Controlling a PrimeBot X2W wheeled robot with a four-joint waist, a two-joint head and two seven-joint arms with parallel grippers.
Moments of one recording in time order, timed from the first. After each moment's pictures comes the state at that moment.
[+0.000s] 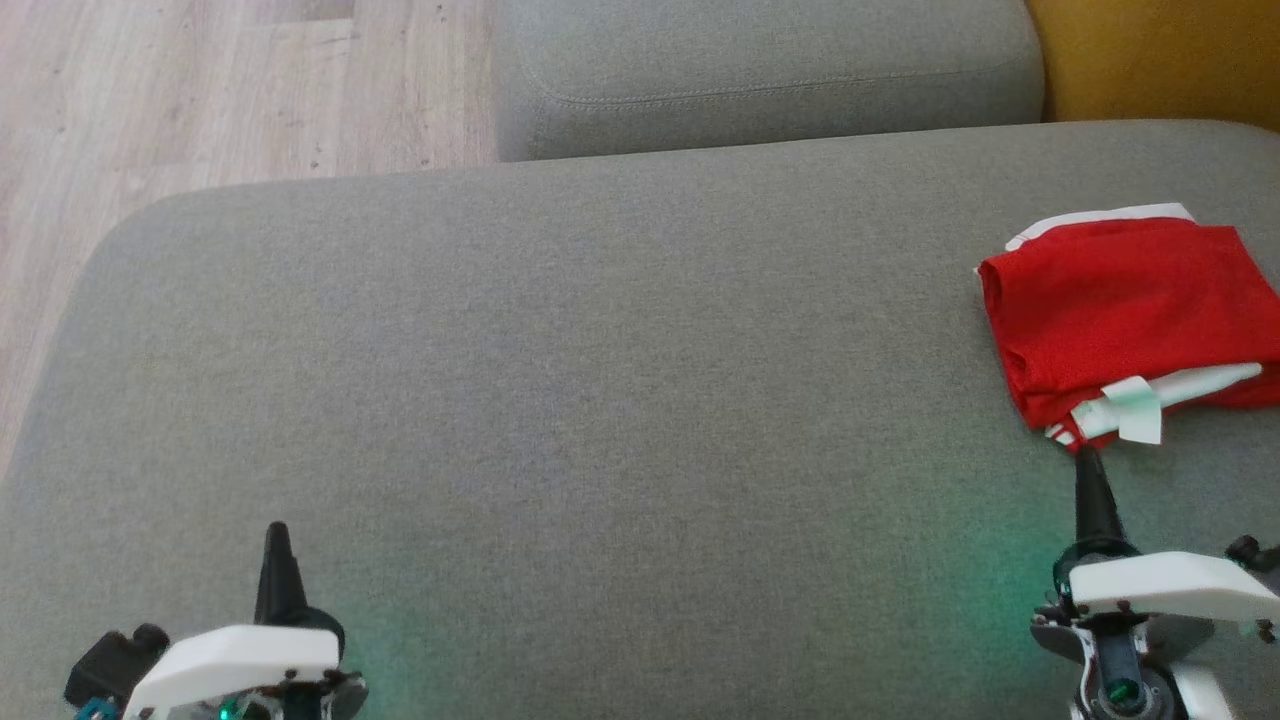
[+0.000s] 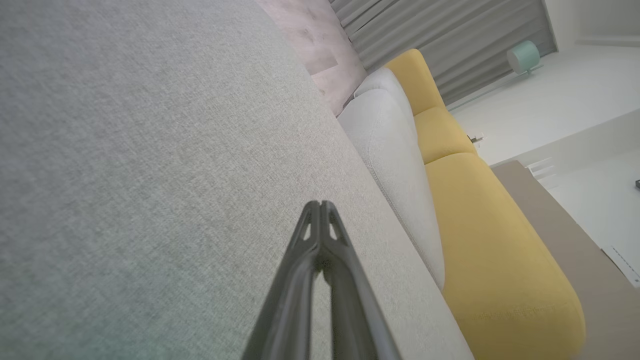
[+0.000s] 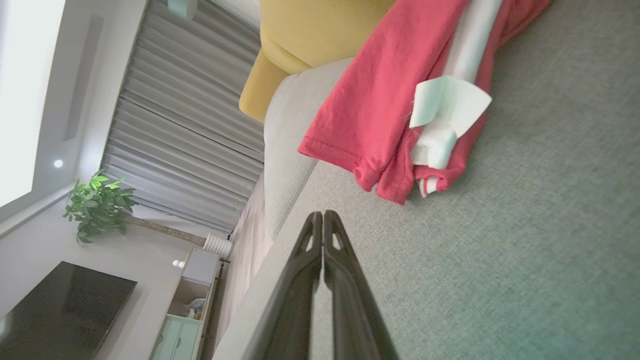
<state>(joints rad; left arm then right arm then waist) -0.02 0.05 -0.01 0.33 -1.09 -0.08 -0.03 -0.05 -0.04 -0.06 0.36 1.04 0.13 -0.03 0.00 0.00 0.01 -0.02</state>
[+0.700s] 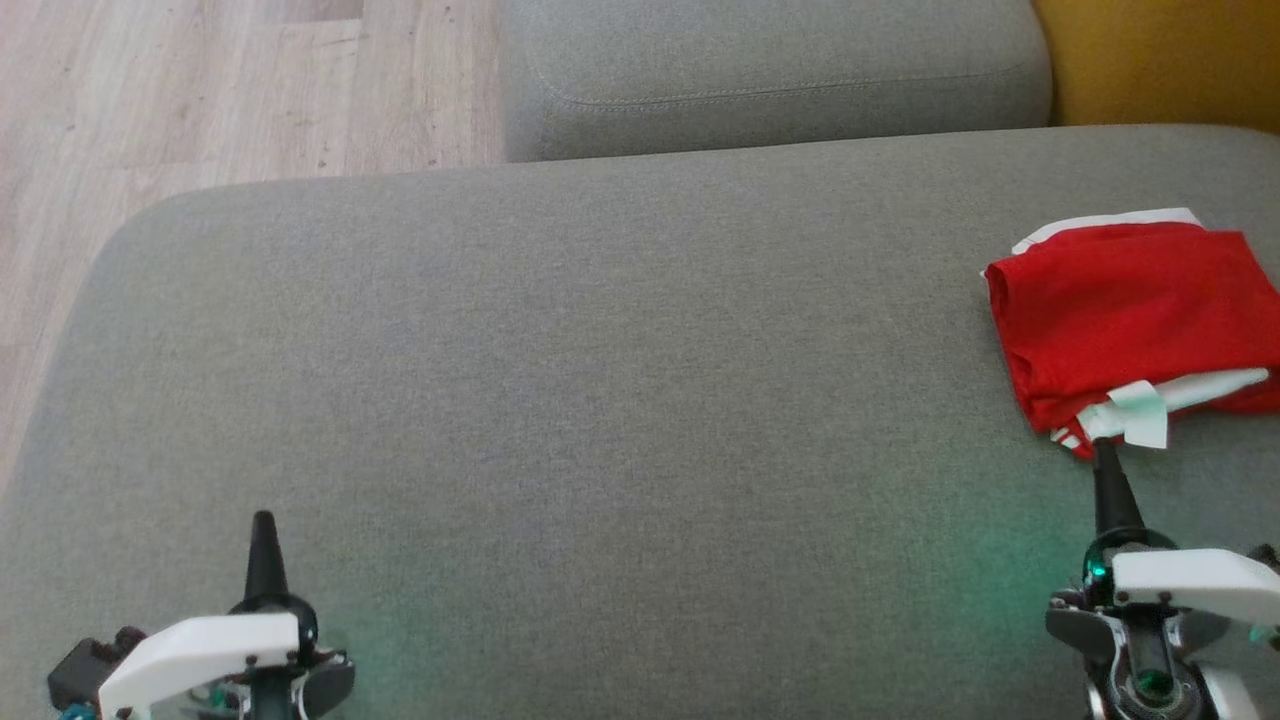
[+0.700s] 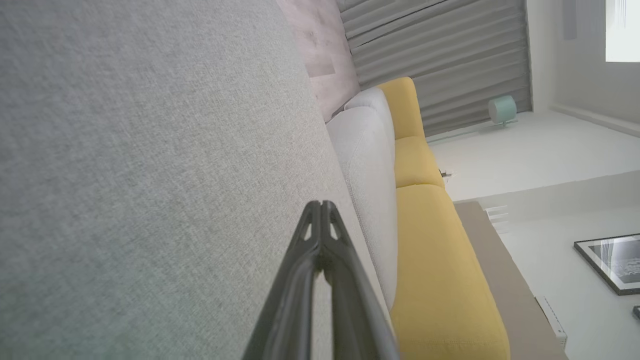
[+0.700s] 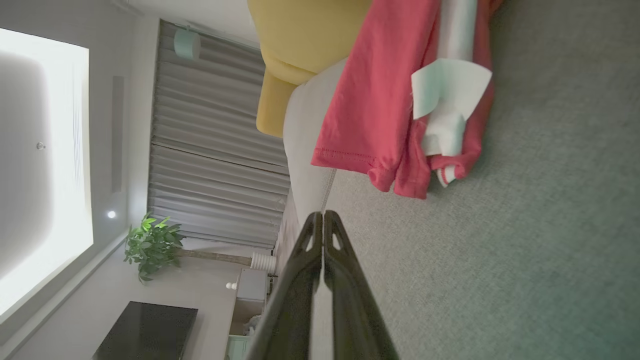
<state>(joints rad) -0.04 0.05 0.03 0.31 -1.31 -0.10 0.03 -0.05 -0.04 -0.09 0.32 1.28 0.13 0.03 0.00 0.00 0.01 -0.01</state>
